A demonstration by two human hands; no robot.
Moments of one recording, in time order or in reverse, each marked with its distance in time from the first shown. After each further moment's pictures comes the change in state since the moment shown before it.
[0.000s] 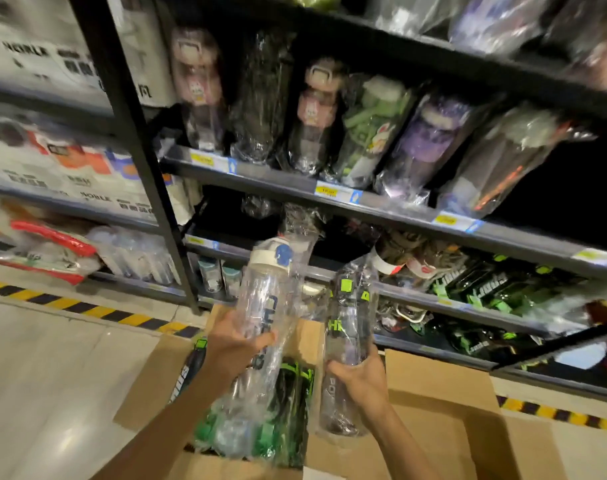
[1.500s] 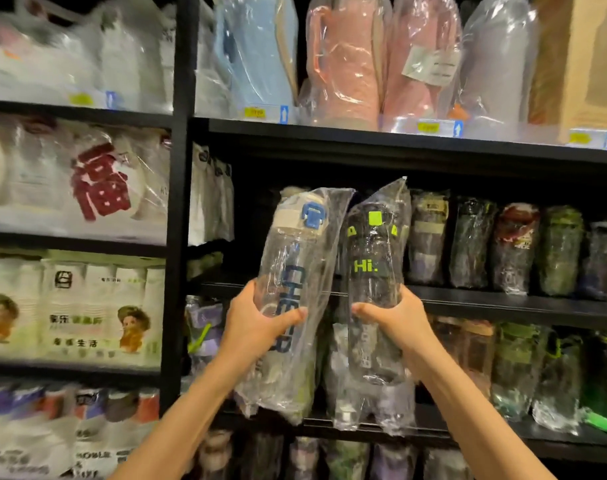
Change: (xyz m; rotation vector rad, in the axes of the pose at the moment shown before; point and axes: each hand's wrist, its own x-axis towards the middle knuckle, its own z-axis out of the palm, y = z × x) left_hand -0.136 0.531 -0.248 -0.254 0.123 0.992; right_hand -0.265 -0.560 -0.219 0.254 0.231 -0.971
